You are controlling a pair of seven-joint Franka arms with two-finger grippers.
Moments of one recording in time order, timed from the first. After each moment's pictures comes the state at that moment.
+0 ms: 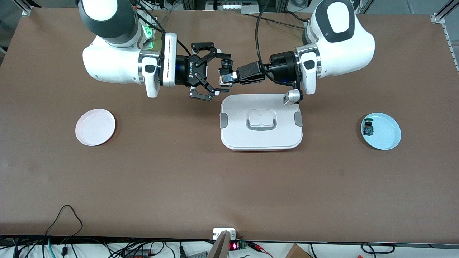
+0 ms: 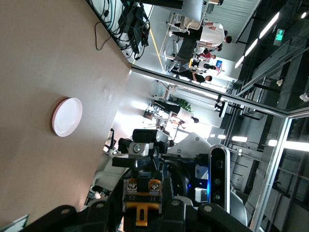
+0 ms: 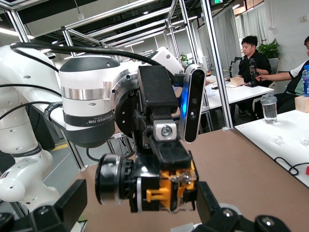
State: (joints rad) left arm 0.09 0.16 -0.68 -1.79 -1.55 2.36 0.01; right arm 0.30 0.20 0.26 -1.74 1.56 2.14 -1.62
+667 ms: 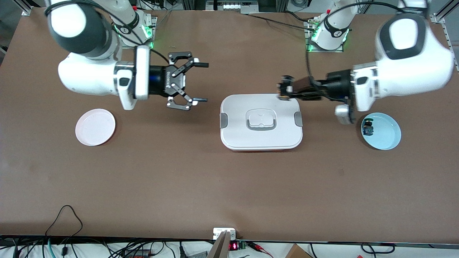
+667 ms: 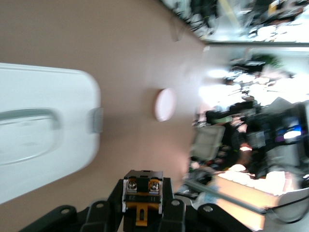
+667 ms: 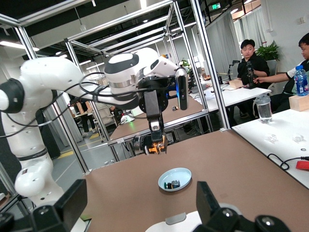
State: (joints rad) left arm 0.46 0.16 -0.67 -1.75 -0.88 1.82 0.01; right arm 0.19 0.20 0.19 -1.77 1.56 1.95 -1.62
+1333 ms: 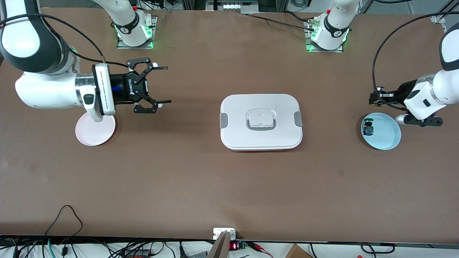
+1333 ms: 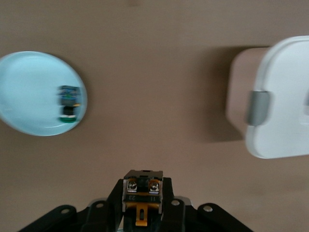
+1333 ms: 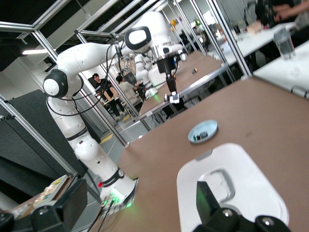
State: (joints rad) left arm 0.70 0.16 -0.66 -1.74 0.00 1.59 0.02; right arm 0.18 0.19 -0.03 -1.81 1.35 1.61 -1.35
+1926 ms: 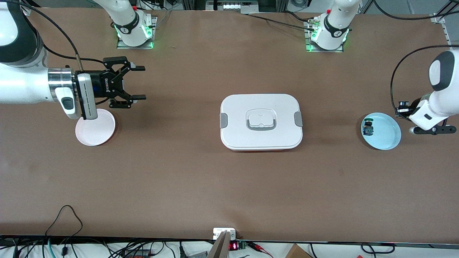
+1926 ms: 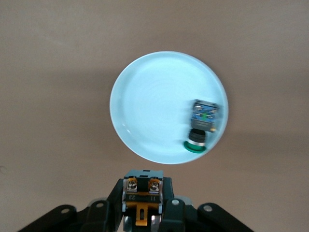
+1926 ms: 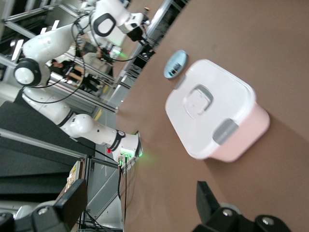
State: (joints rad) left arm 0.87 0.32 -0.66 -1.99 0.47 1.99 -0.08; right arm 0.17 0.15 -0.13 -1.77 1.05 1.53 -0.89
